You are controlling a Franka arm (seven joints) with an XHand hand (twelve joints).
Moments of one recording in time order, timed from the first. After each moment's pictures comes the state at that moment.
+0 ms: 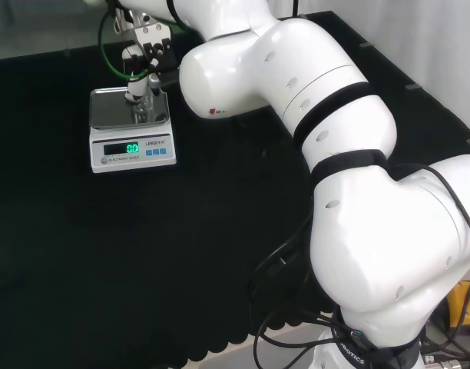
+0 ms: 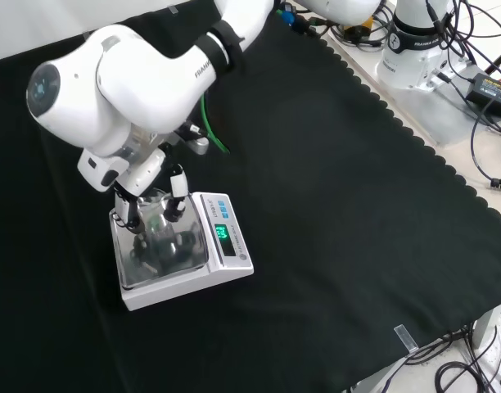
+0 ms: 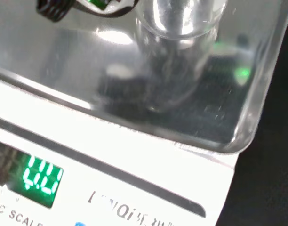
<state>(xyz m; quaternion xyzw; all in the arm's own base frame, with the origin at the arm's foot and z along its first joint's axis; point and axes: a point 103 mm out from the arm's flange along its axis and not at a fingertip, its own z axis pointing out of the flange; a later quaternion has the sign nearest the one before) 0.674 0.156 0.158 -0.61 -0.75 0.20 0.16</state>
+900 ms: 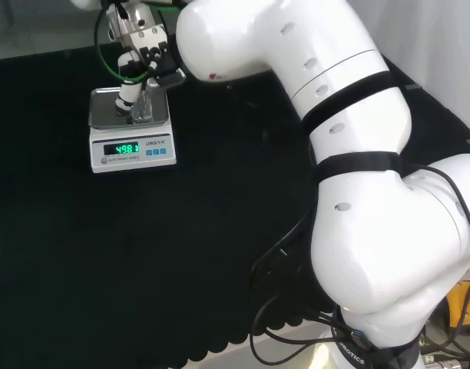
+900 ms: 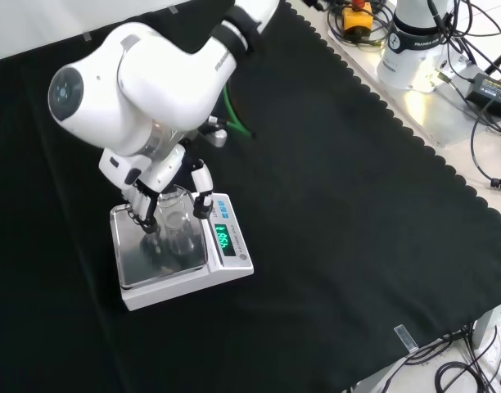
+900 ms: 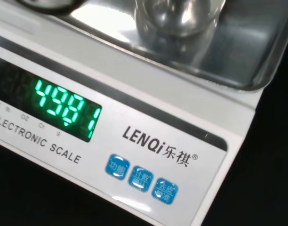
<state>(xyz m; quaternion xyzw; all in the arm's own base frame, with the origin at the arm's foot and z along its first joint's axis) 0.641 0.166 0.176 -0.59 -0.76 0.22 0.16</state>
